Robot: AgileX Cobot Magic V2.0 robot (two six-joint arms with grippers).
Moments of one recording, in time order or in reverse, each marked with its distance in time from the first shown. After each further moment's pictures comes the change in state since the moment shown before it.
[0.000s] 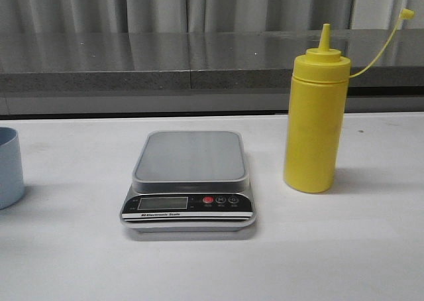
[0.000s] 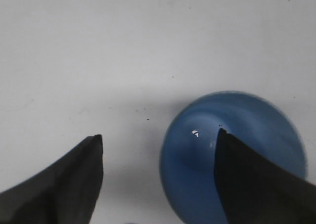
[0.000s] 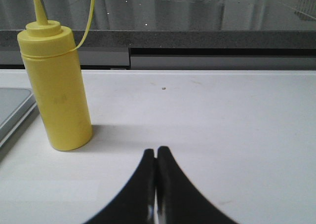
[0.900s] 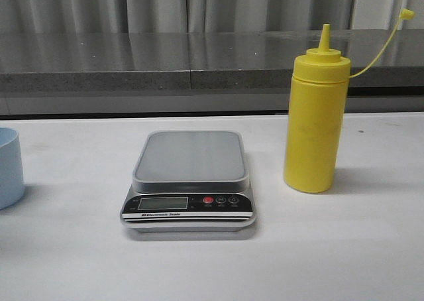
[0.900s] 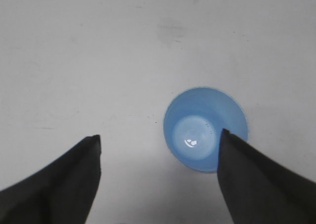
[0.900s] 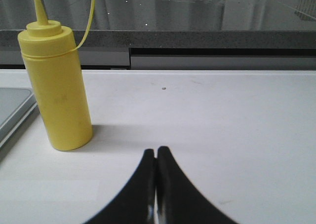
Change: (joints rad) left arm 0.000 -0.335 0.079 0.046 0.039 0.000; right arm 0.000 0.000 0.000 0.000 0.000 0.000
